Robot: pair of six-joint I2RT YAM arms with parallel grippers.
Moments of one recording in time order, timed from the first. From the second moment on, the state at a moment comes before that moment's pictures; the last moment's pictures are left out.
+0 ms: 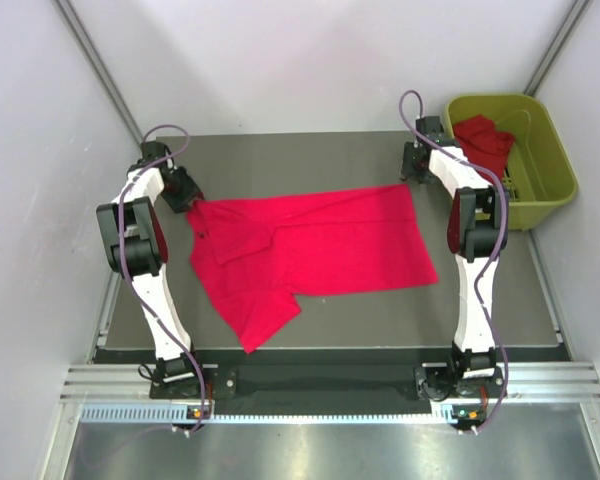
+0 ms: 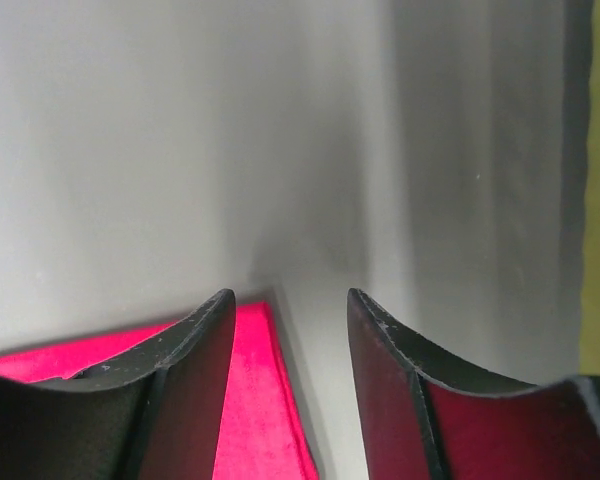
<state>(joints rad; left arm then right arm) 0.22 2.20 1.73 -0.59 0.21 -0.45 0.09 2.37 2.02 -0.60 0.08 0.22</state>
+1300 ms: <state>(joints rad) 0.22 2.21 1.76 -0.52 0.16 -0.44 0.10 2.38 2.05 -0.69 -0.02 0.21</state>
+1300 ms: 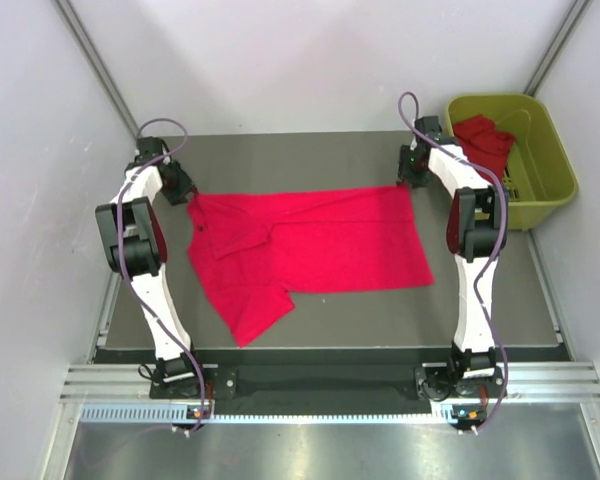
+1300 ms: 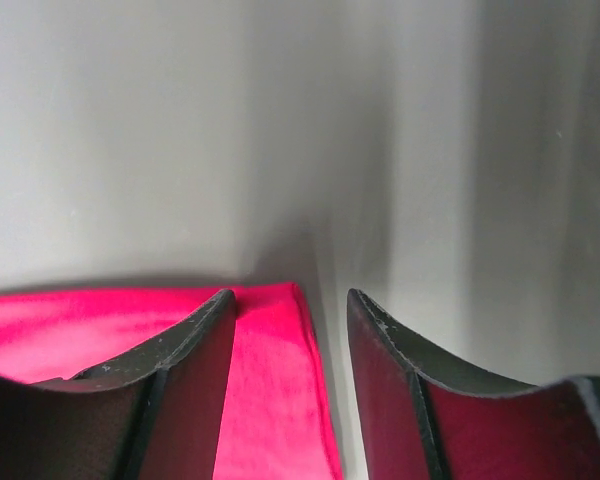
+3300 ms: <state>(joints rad) -0.41 1.06 0.54 -0.93 -0.02 -1.08 0.14 1.41 0.86 -0.56 -0.23 0.33</state>
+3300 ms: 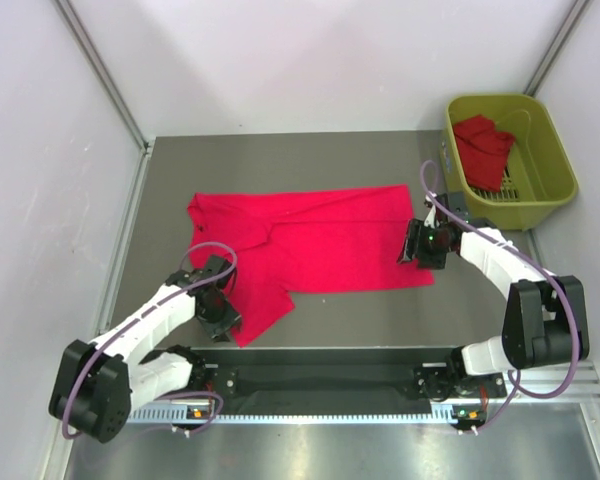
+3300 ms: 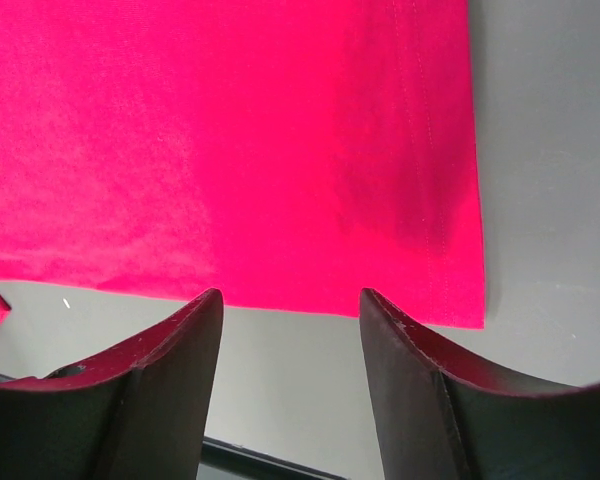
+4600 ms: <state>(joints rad) -0.41 1.16 0.73 -0.89 0.01 -0.91 -0.19 1.35 0.60 -0.44 -0.36 0.54</state>
